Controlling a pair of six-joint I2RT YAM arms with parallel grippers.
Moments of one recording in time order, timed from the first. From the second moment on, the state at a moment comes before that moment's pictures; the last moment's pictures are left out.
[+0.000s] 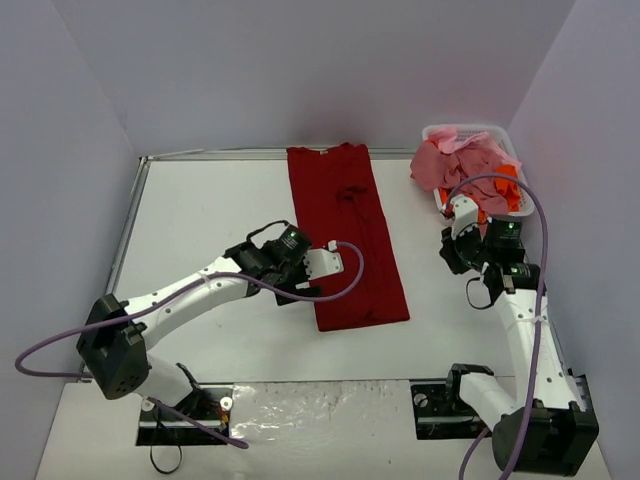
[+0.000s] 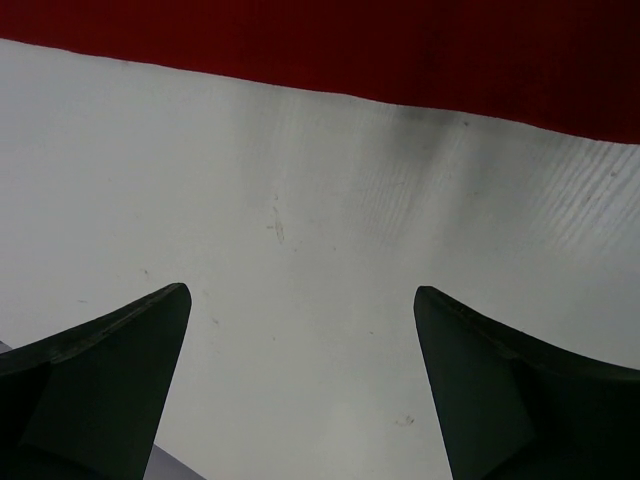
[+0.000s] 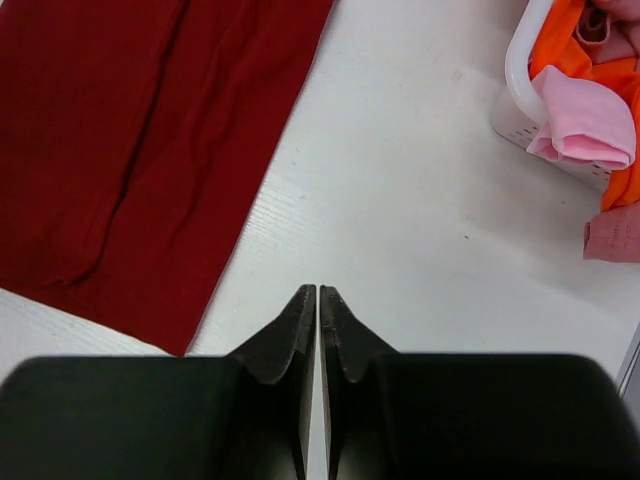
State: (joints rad) left arm -0.83 1.42 1.15 -0.70 -0.14 0.57; right arm -0.08 0.97 0.85 -0.58 -0.40 -0.44
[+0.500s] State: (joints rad) left arm -0.82 1.76 1.26 -0.50 -0.02 0.49; right arm -0.16 0.92 0.77 -0.50 -0.46 -0.47
